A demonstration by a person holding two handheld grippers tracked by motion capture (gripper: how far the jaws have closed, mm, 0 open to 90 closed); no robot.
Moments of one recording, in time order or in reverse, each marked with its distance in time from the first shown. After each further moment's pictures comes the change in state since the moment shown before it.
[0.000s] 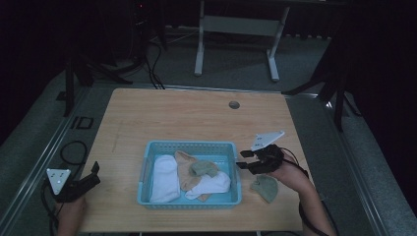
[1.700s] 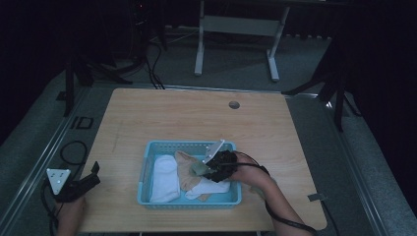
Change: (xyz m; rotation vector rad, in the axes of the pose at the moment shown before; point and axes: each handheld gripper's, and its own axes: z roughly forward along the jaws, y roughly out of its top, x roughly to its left) left arm 0.000 0.000 0.000 0.002 -0.006 -0.003; right arm 0.038 0.045 0.112 0.221 0.088 -0.209
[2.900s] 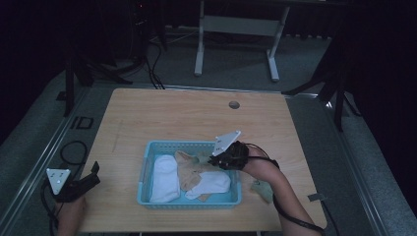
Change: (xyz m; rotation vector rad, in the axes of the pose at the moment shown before) left arm 0.000 0.000 0.000 -0.001 0.002 -0.005; right arm 0.001 0.010 -0.066 -0.140 -0.050 -0.063
